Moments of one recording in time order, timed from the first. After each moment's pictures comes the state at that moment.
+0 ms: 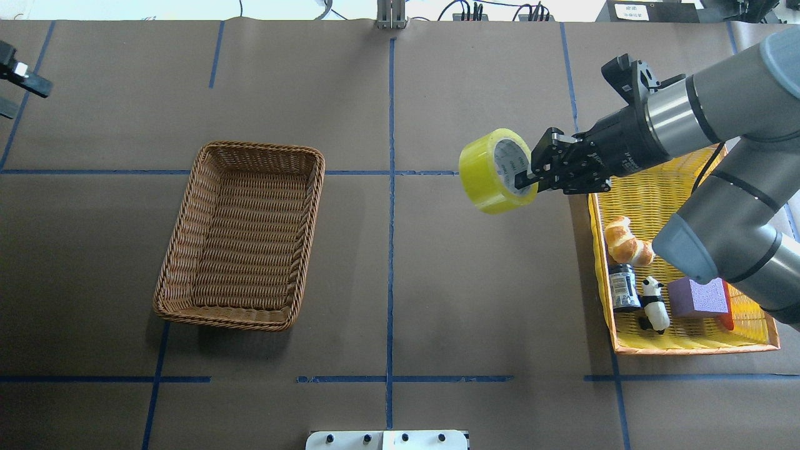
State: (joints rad) left arm -1.32 -1.83 -1.84 -1.83 -2.83 -0.81; right arm 0.87 -1.26 1.85 -0.75 2.42 1.63
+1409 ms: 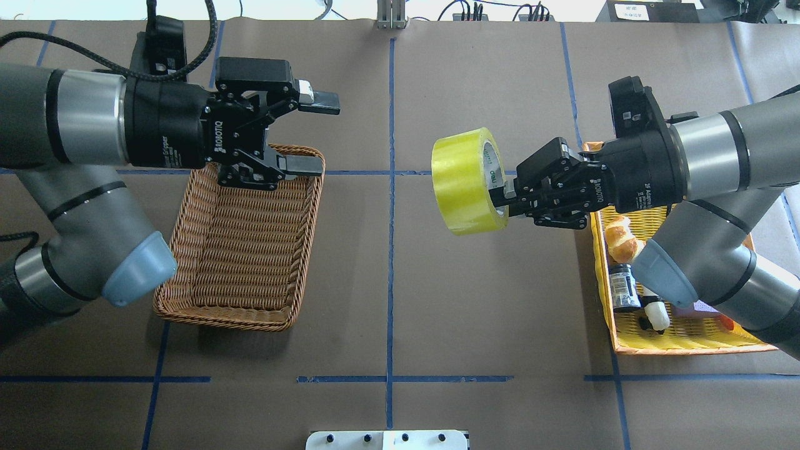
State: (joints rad) left arm -0.73 -2.07 -1.85 -2.95 -2.06 -2.17; right arm 0.80 -1.25 1.86 -0.16 2.34 2.12
